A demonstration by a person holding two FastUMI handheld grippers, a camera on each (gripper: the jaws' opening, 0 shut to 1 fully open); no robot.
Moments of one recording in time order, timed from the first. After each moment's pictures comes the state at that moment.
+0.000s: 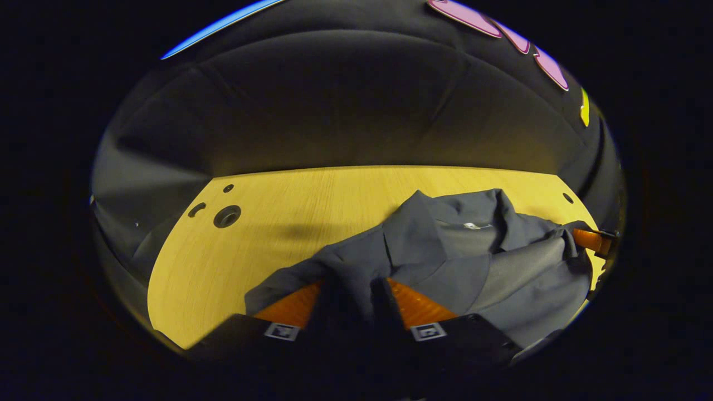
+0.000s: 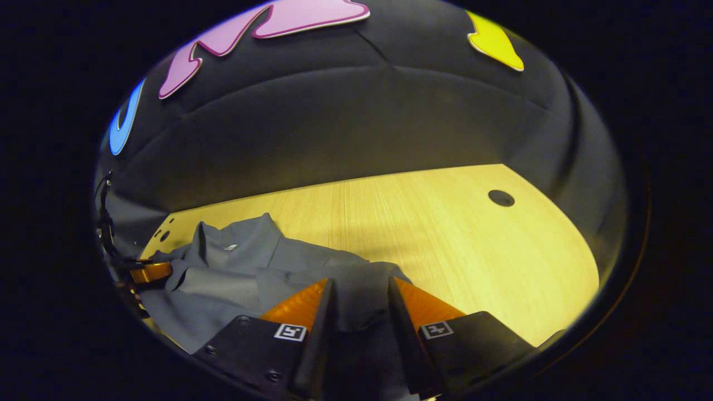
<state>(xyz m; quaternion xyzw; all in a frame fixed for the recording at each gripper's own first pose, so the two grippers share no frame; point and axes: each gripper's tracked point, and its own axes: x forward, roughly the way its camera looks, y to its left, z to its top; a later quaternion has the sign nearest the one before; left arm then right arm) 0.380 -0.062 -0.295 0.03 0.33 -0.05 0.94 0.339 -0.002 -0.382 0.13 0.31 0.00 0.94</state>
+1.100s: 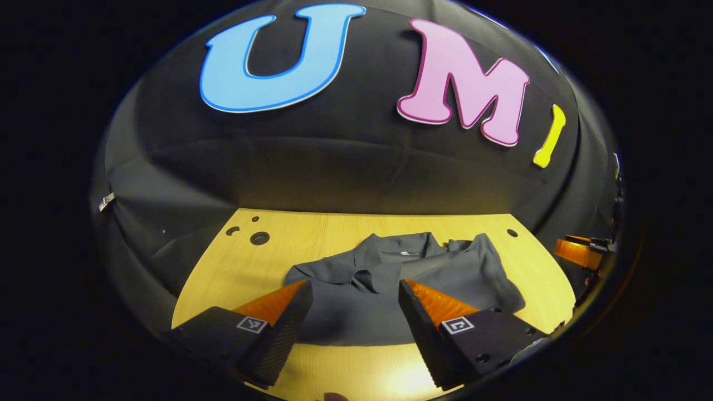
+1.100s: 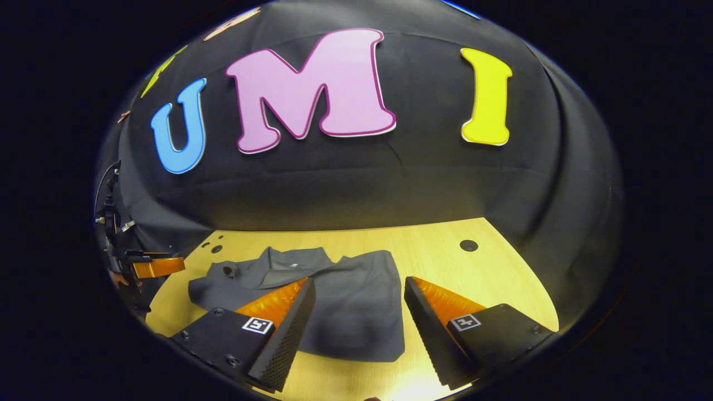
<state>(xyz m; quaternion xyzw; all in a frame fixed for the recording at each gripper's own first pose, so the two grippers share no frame) 0.227 -0.065 -0.143 -0.02 0.23 -0.07 0.97 0.210 -0.003 -0.205 0.12 0.21 0.05 0.97</state>
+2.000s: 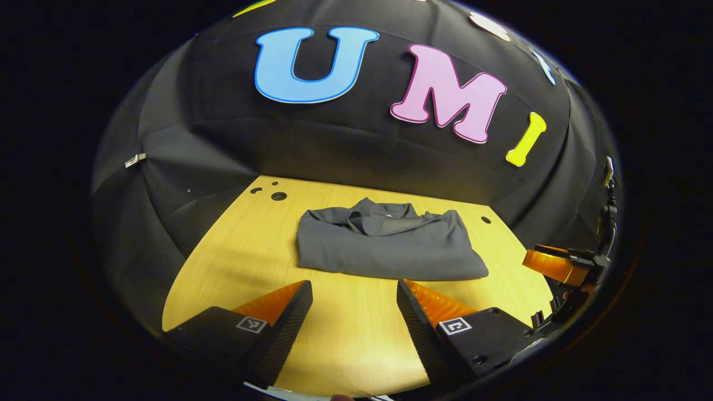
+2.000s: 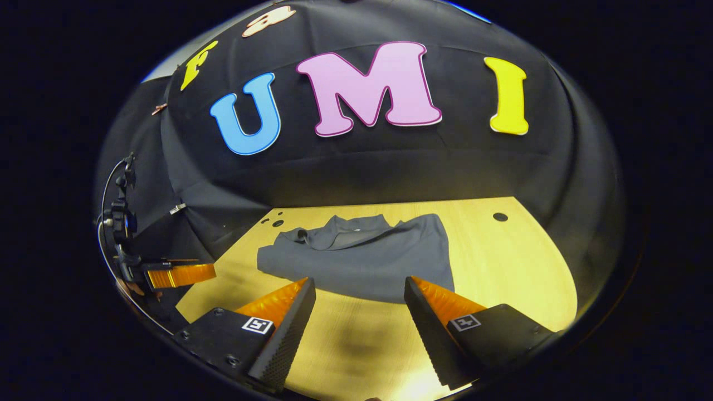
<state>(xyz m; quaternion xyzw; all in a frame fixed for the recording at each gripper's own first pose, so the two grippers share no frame) 0.060 -0.053 -0.158 -0.05 0.26 -0.06 0.96 0.080 0.082 -0.197 0.15 0.25 0.14 0.95</state>
